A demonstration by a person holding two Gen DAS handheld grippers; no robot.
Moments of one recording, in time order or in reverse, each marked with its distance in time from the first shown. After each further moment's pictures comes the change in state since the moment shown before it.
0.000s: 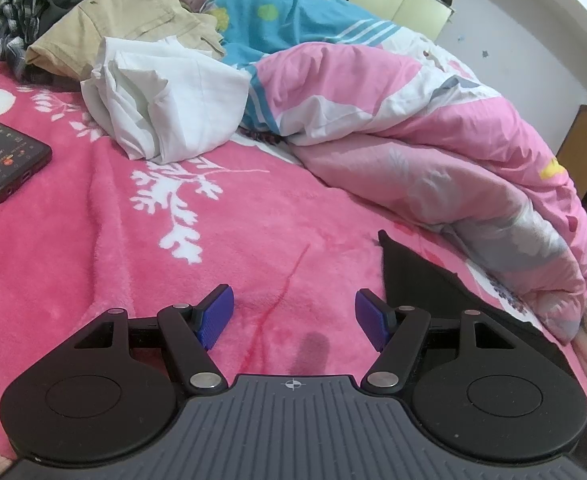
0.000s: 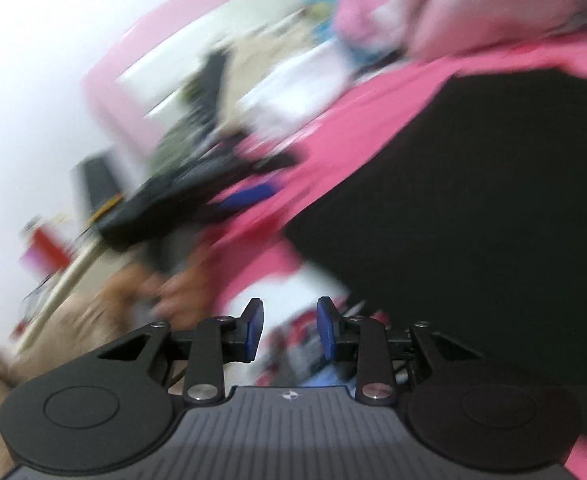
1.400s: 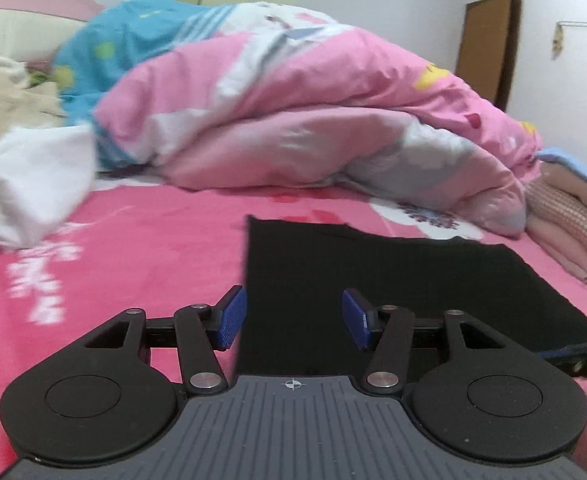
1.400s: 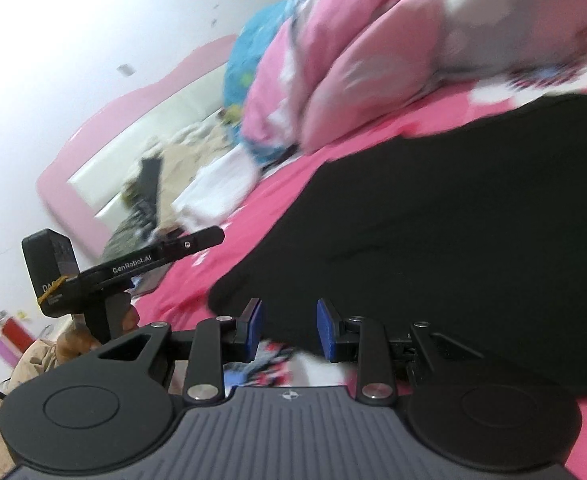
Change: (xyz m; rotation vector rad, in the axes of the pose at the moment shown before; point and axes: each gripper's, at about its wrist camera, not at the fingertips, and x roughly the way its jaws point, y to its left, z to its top) left arm -0.002 -0.111 -0.016 0.411 0.048 -0.176; right arm -0.133 -0.048 -0.037 0.200 -0.351 -0.261
